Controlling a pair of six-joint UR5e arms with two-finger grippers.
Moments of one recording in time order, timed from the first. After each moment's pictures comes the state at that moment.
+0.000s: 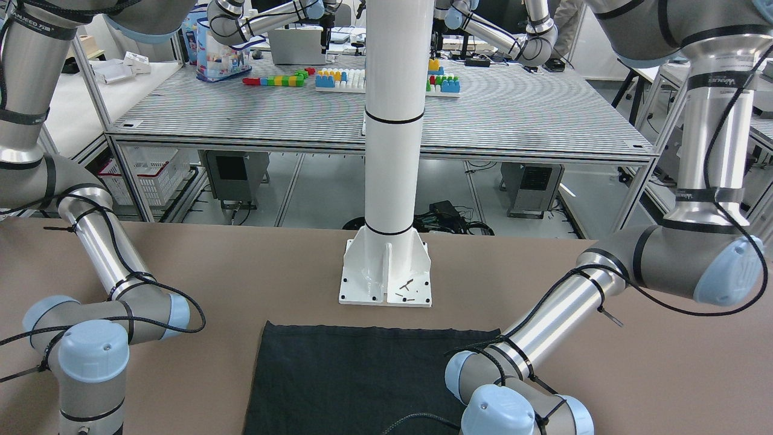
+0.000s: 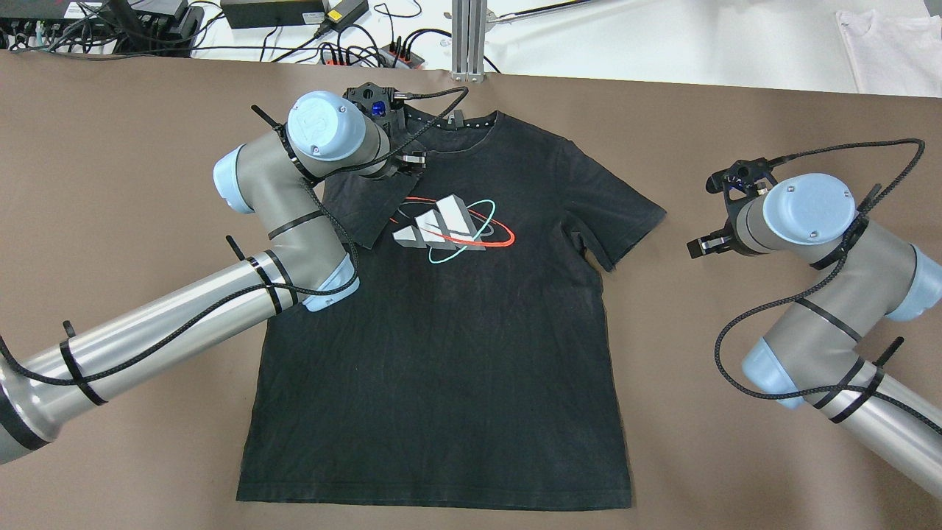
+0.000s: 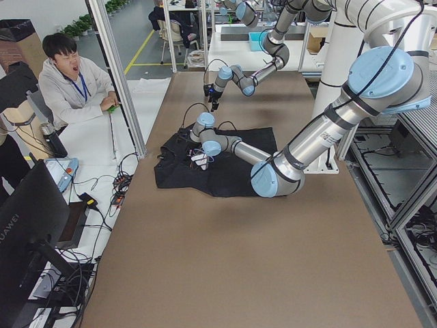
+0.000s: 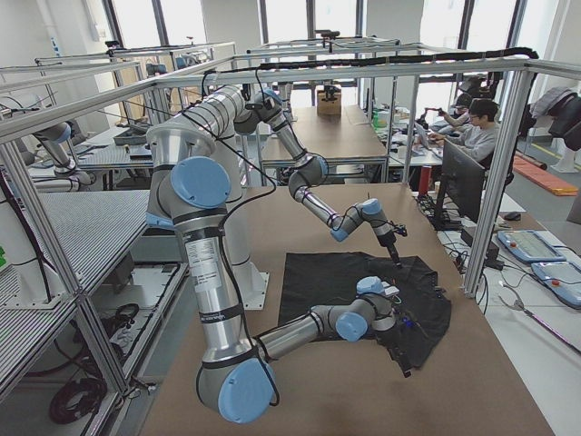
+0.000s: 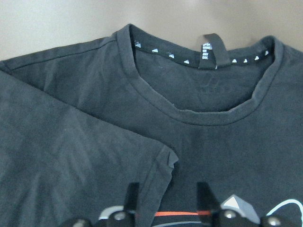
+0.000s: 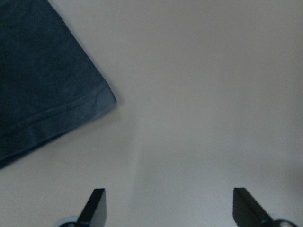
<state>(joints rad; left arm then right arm) -0.78 -2.51 -1.05 -2.22 -1.74 -1.12 0.89 -1.23 1.59 -1.25 1.71 0.64</state>
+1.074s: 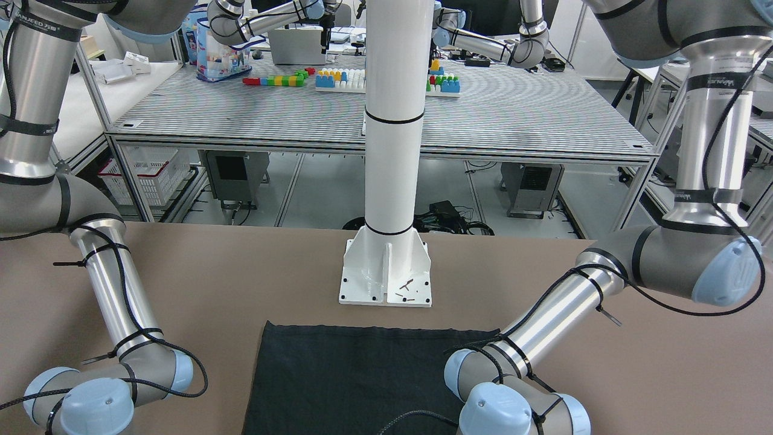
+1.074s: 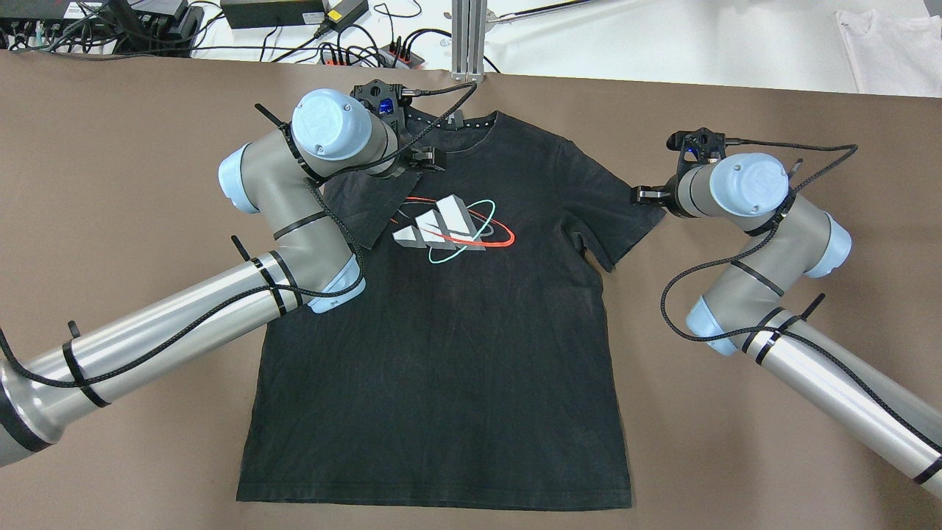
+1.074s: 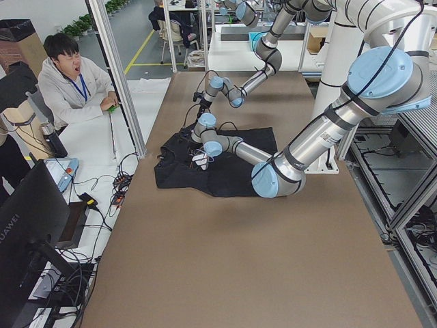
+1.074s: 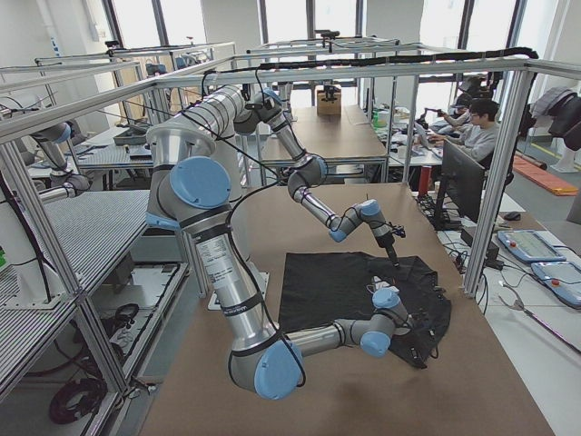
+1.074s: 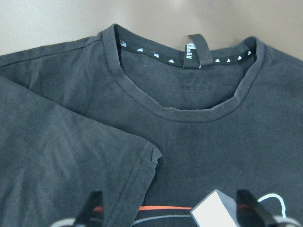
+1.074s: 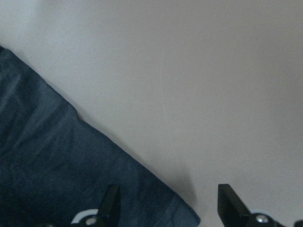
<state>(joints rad) -0.77 -2.51 -1.05 -2.22 -1.74 -1.12 0.89 -1.05 1.21 -0.81 1.72 1.04</state>
